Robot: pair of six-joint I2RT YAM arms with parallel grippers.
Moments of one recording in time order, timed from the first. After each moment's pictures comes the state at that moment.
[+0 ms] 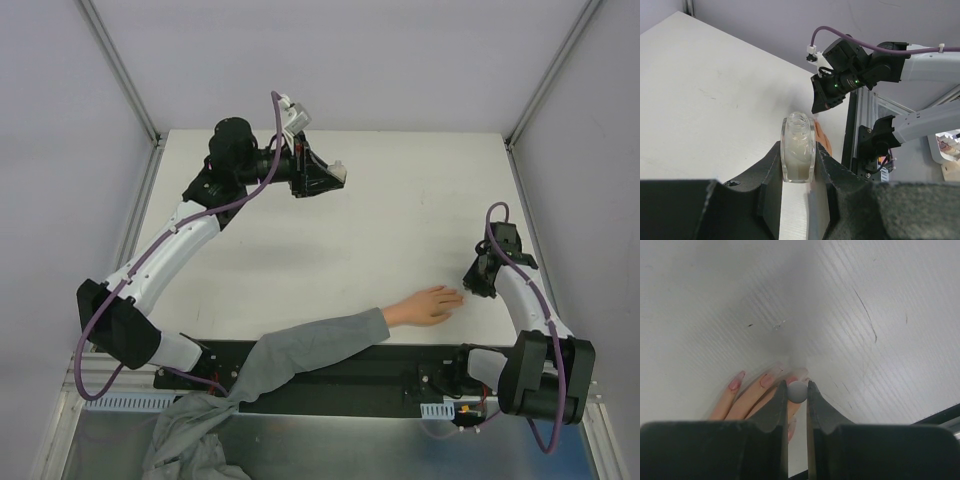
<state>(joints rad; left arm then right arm) -0.50 1.41 1.37 -0.02 0.88 -0.33 -0.13 1.15 0.66 -0.68 0.17 0.42</state>
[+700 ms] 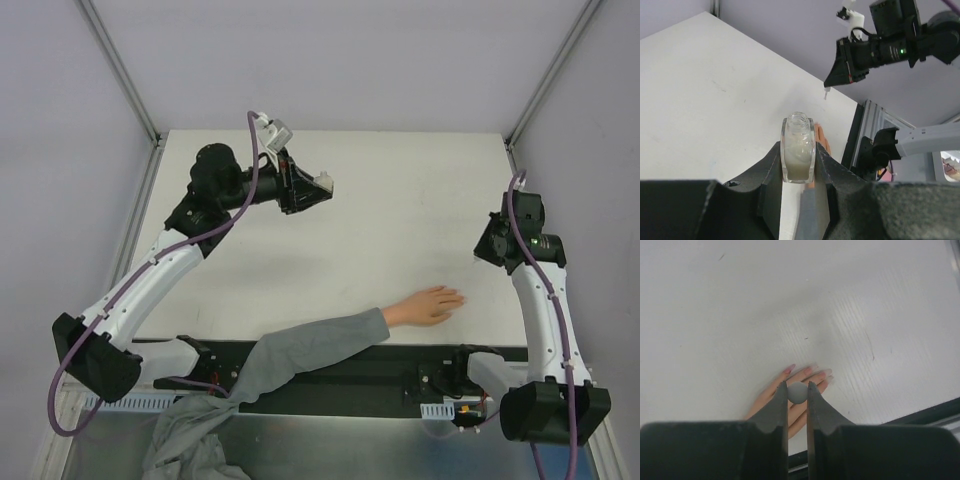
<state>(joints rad) -0.51 1.23 1.21 -0.01 0.75 -0.38 -0.07 1.02 1.01 -0.92 0.16 0.34</state>
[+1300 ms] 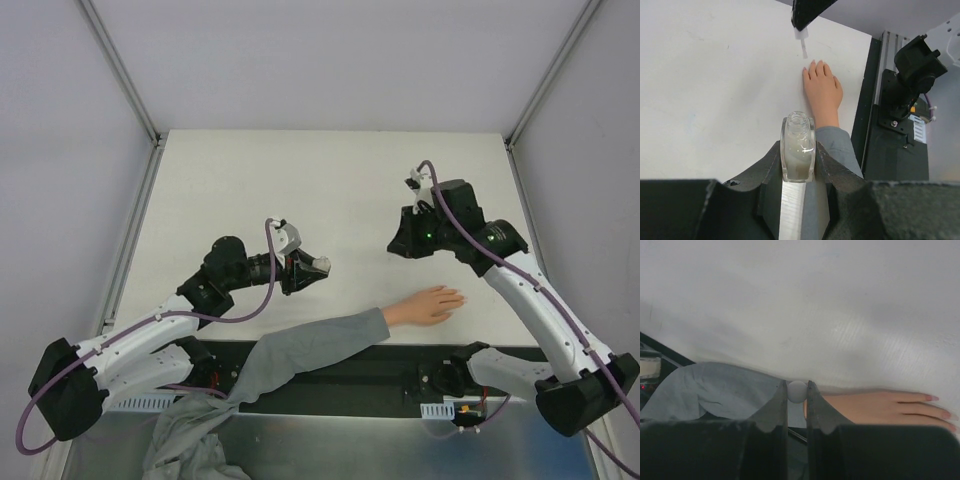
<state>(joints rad) -0.75 0.91 0.50 0.30 0.53 -0.18 0.43 1.08 1.12 -0.84 -0.20 0.27</state>
